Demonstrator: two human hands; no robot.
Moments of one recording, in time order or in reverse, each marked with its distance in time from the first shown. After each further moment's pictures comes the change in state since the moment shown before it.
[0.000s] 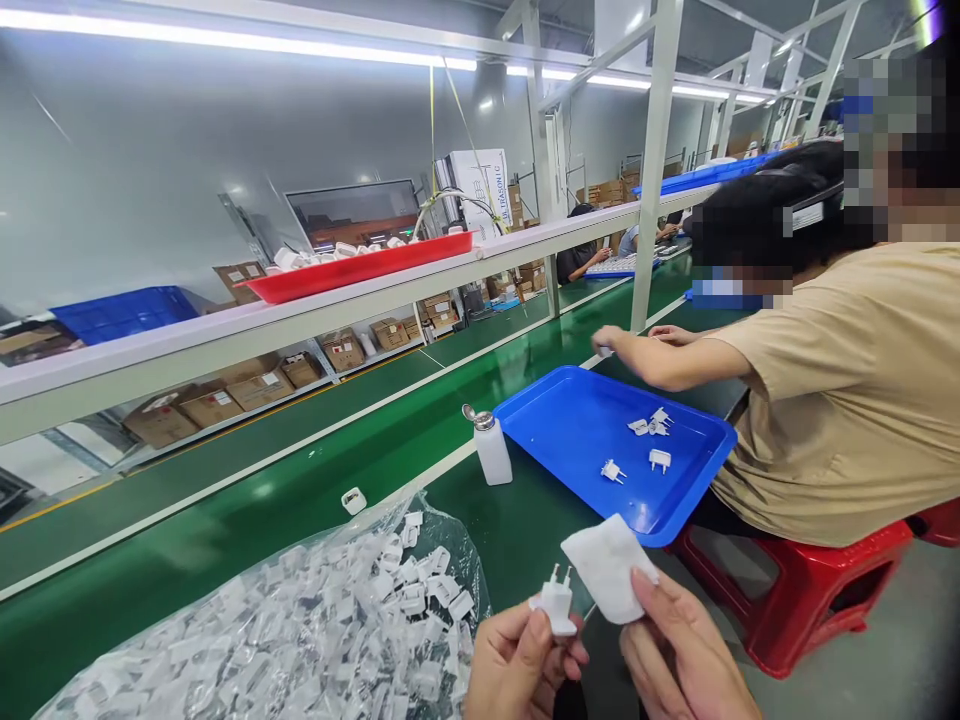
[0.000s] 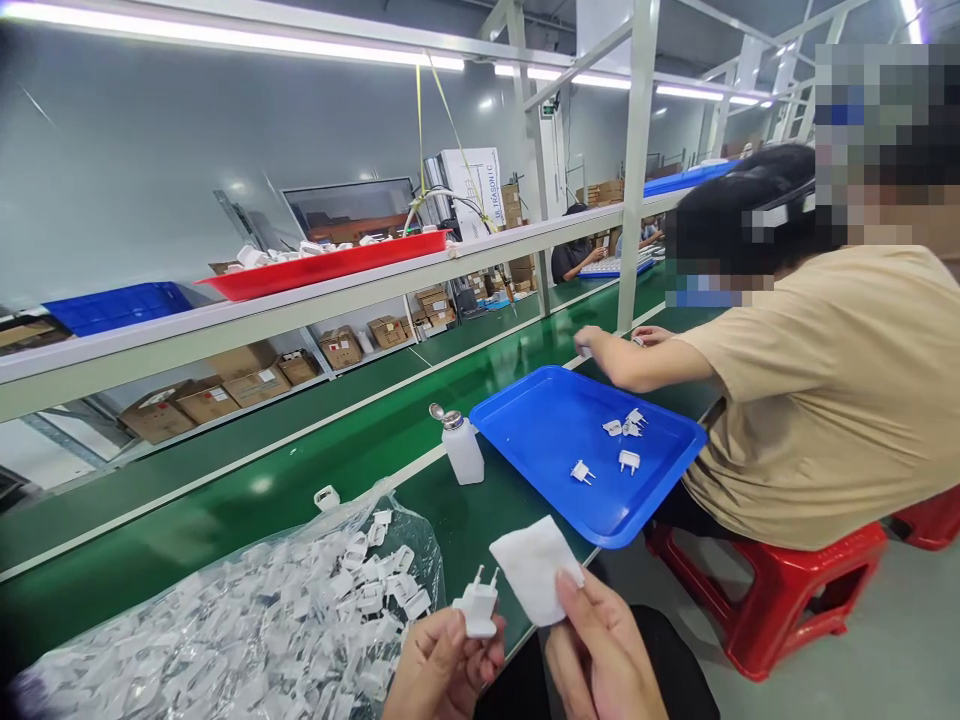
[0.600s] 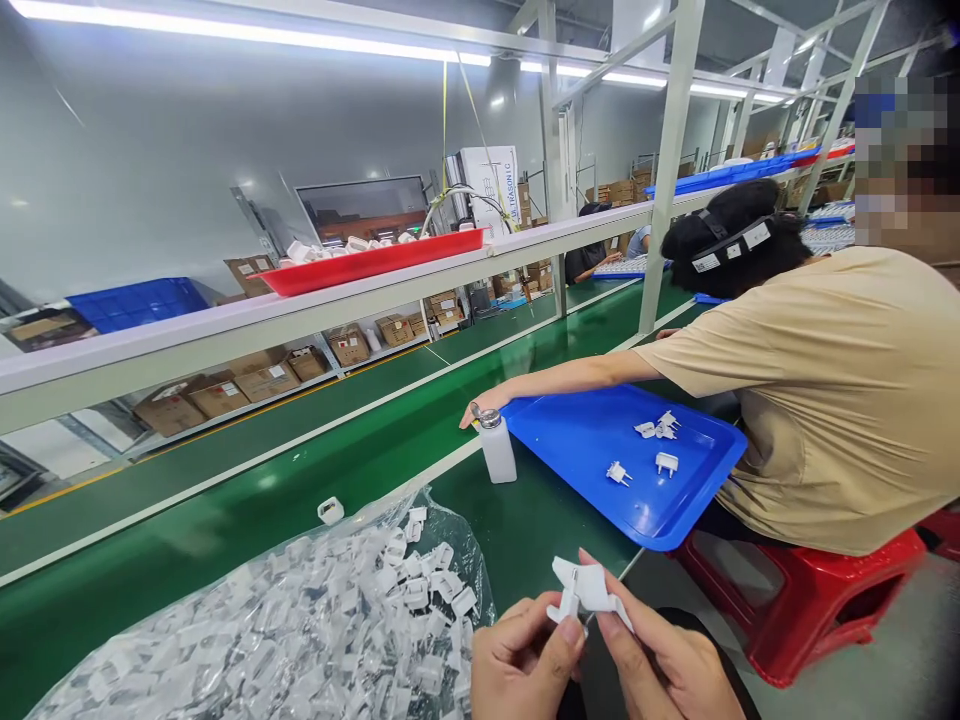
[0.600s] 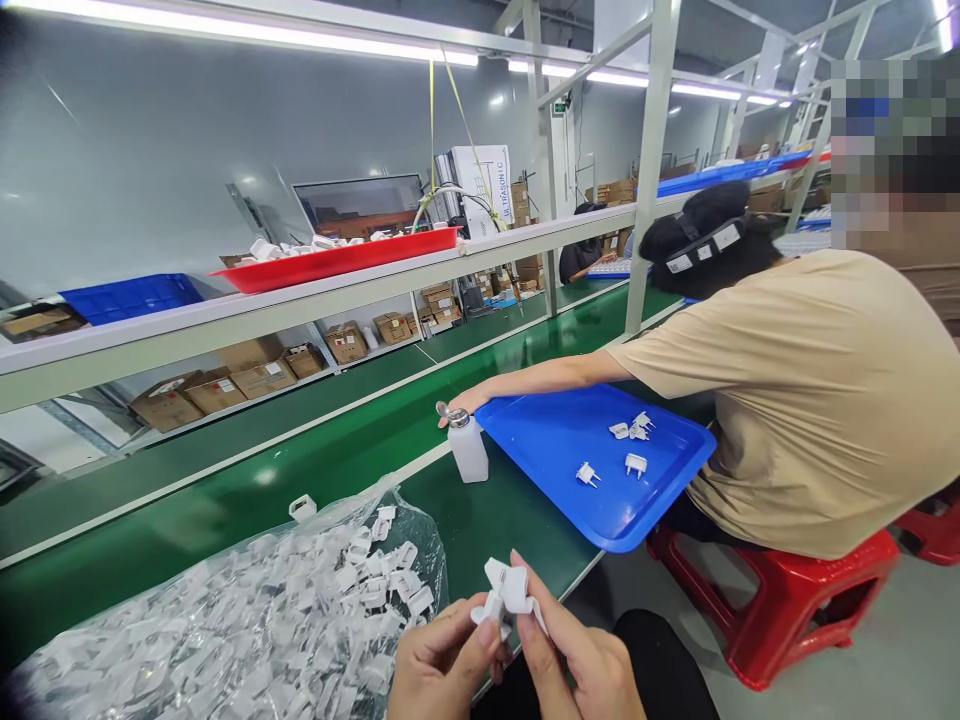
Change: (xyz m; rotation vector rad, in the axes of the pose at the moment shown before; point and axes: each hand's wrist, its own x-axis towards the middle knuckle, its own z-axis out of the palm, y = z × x) left_hand 0.002 -0.007 0.001 0.384 0.098 0.263; right_hand -0.011 0.010 0.002 -0.902 0.088 -0.475
